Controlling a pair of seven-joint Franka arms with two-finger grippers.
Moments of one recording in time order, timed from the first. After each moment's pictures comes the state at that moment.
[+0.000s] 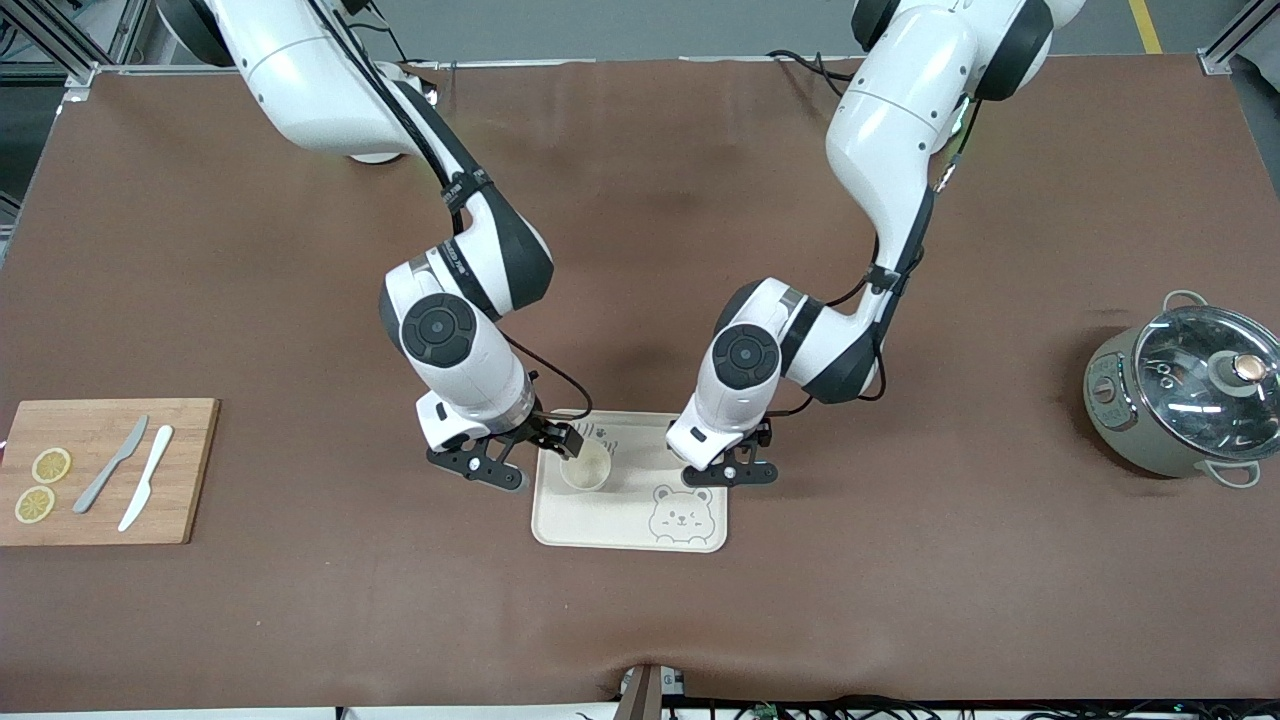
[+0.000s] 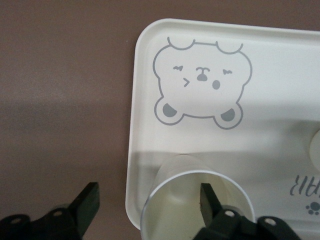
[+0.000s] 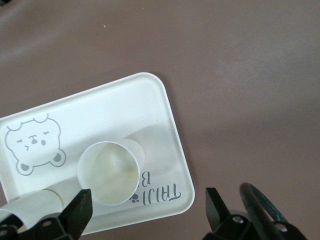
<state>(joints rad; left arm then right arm) -0.61 0.89 0.03 -1.25 -0.01 2.21 -0.63 0.47 0.71 0.05 -1.33 -0.01 2.17 0.84</state>
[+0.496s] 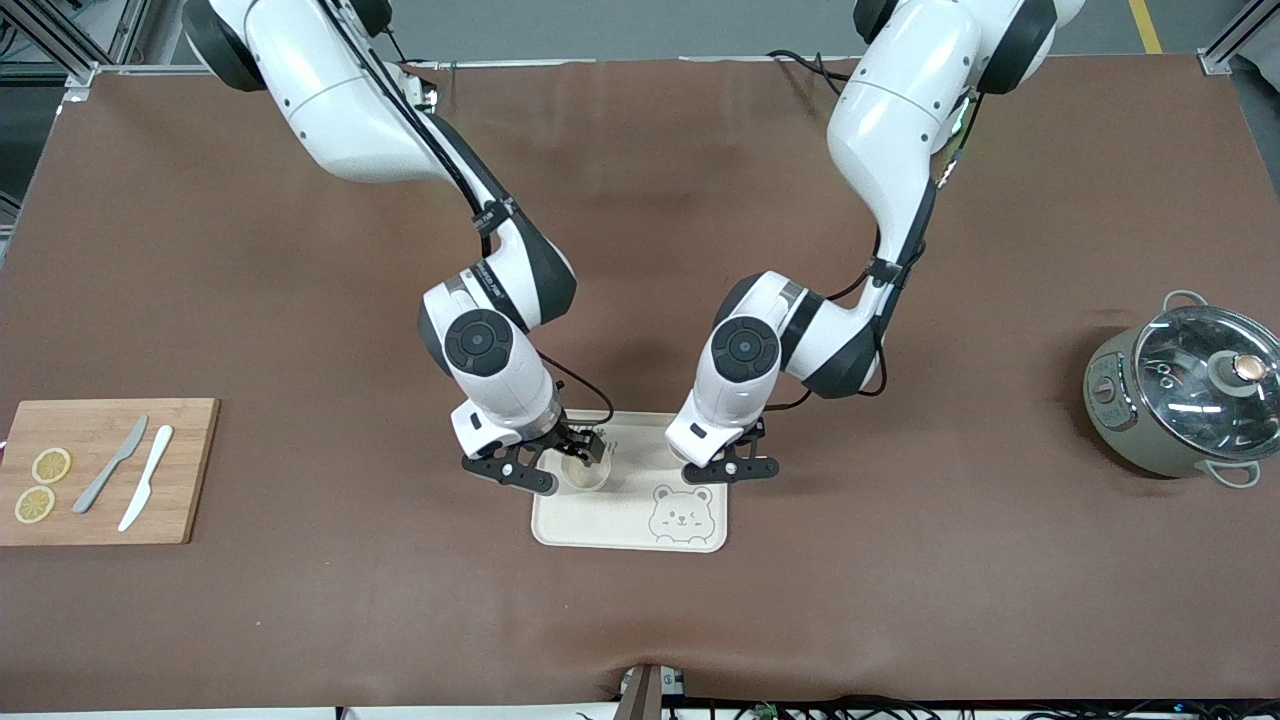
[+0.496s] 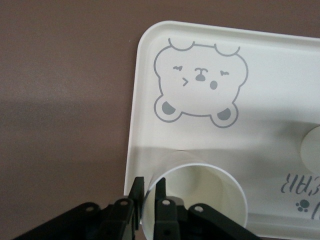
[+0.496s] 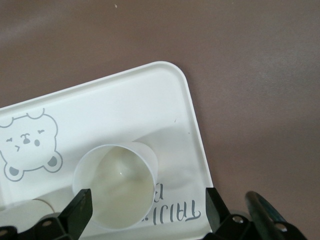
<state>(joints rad) -0.62 0.87 0.03 -1.27 -0.01 2.21 -0.65 0.50 0.80 0.05 -1.33 -0.02 2.30 0.84</state>
